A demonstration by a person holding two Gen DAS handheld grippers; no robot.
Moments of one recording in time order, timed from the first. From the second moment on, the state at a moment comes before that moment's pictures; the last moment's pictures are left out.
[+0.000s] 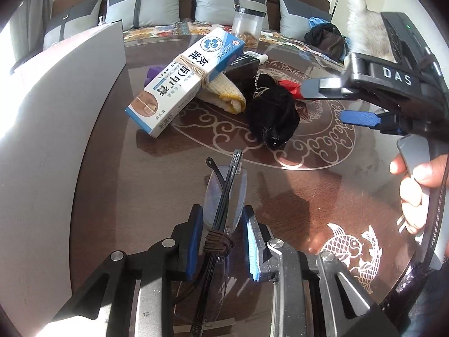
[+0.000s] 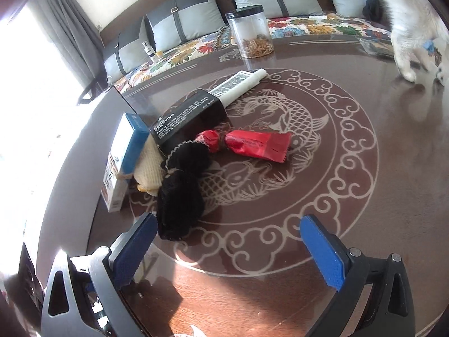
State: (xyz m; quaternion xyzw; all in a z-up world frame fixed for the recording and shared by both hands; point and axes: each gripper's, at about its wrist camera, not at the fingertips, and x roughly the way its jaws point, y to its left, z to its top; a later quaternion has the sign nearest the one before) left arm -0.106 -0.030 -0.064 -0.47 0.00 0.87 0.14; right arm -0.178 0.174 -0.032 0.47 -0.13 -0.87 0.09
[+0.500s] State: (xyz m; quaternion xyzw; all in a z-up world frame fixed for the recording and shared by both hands) left arm -0.109 -0.052 -0.065 -0.48 -0.06 0.86 0.17; right arm -0.180 0.113 -0.045 0.51 0.01 -0.85 0.15
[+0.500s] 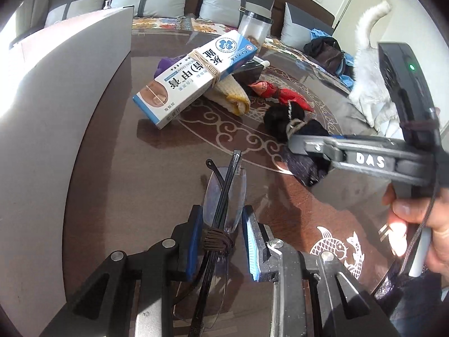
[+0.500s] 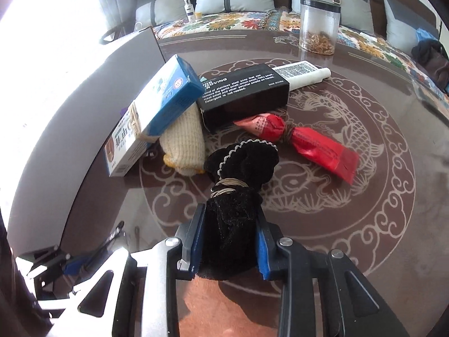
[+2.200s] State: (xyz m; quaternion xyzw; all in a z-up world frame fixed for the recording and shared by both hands) left arm -0.032 -0.105 -0.057 -0.45 -0.36 0.80 -0.18; right arm -0.051 0.080 0.070 0.37 0.07 -0.89 0.25
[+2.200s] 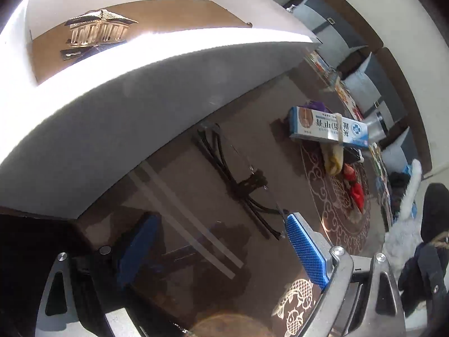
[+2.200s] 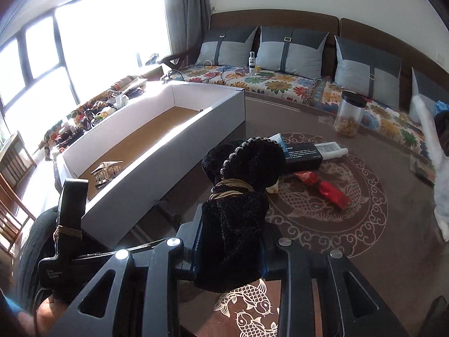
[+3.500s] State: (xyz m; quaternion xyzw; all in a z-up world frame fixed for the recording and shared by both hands) left arm -0.060 -0.307 0.055 -0.37 -0.25 0.89 -0.10; right arm -0.084 -0.091 0.087 0.37 0.05 -0.85 0.36
